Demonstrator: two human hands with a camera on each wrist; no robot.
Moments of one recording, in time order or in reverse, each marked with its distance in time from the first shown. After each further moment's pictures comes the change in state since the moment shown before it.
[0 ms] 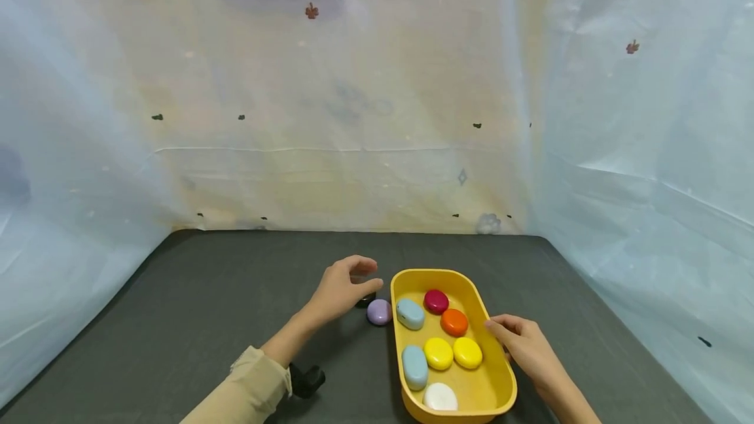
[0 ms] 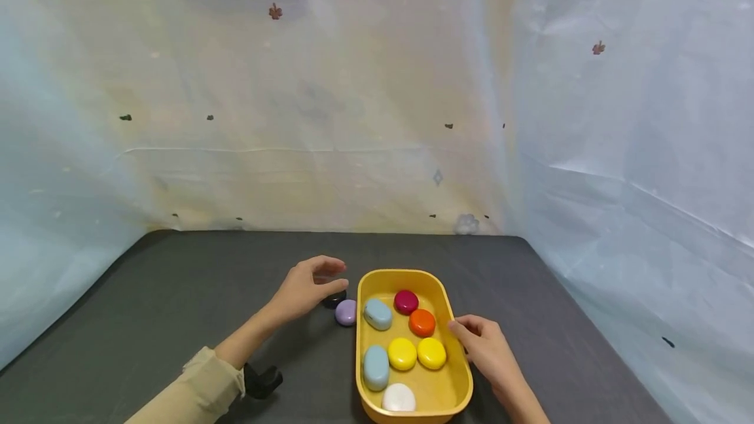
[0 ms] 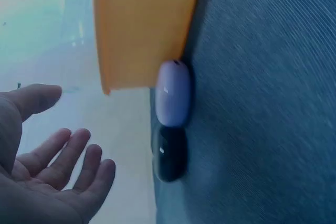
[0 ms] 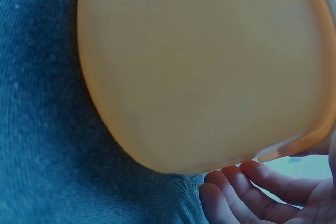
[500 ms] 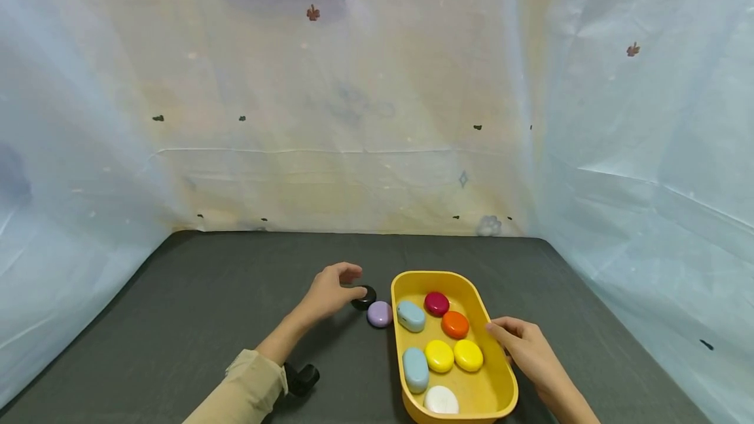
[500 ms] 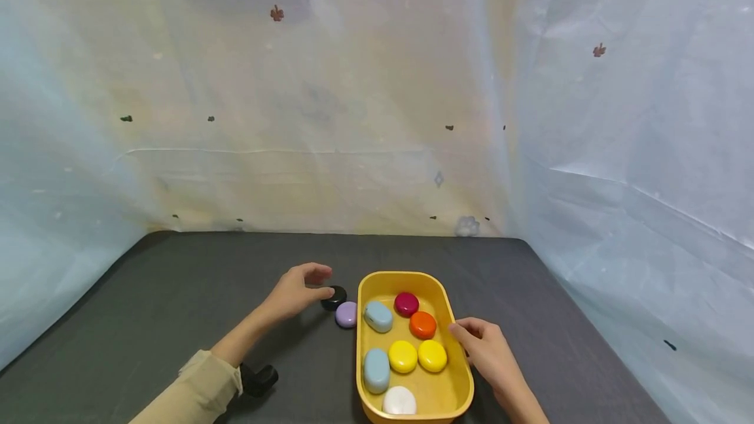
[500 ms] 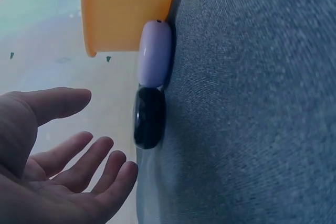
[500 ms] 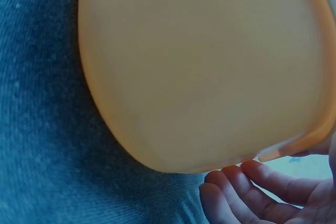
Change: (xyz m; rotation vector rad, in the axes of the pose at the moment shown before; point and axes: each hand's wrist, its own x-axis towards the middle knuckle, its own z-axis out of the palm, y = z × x) left_hand 0.001 -0.029 -0.008 0.059 -0.012 -0.163; right_hand 0.002 0.003 0.002 0.005 0.011 0.003
